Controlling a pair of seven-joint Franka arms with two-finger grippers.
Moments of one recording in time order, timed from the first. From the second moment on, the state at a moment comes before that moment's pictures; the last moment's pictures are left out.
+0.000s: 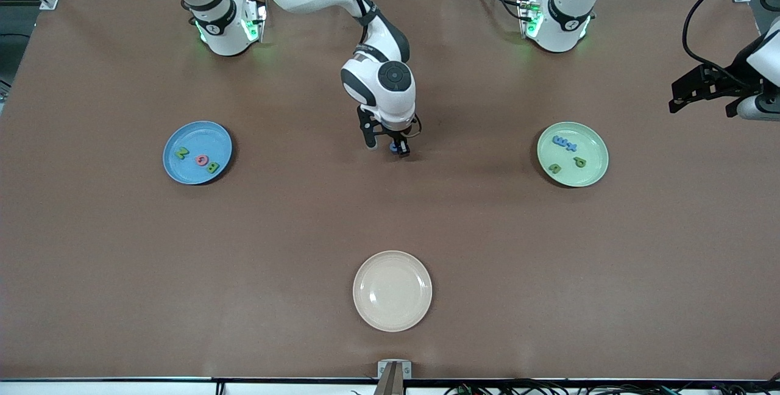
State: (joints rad) left arm -0.05 -0.04 0.02 -1.60 0.00 1.55 0.07; right arm 0.96 0.70 -0.02 -1.73 0.06 2.44 2.20
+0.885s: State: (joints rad) left arm 0.00 -0.04 -0.01 -1.60 0.00 1.56 0.07; right arm 0.96 0.70 -0.02 -1.72 0.03 2.43 2.20
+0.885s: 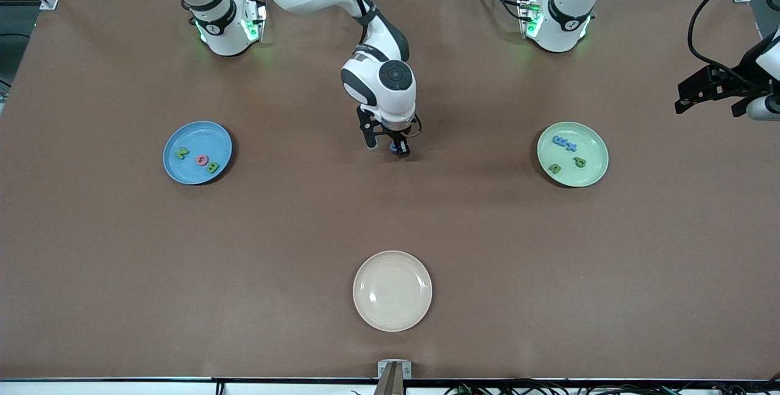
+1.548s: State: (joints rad) left arm -0.01 -0.04 -0.01 -1.57 0.00 1.57 0.07; right arm 0.96 0.70 -0.02 -1.72 0.00 2.42 2.20
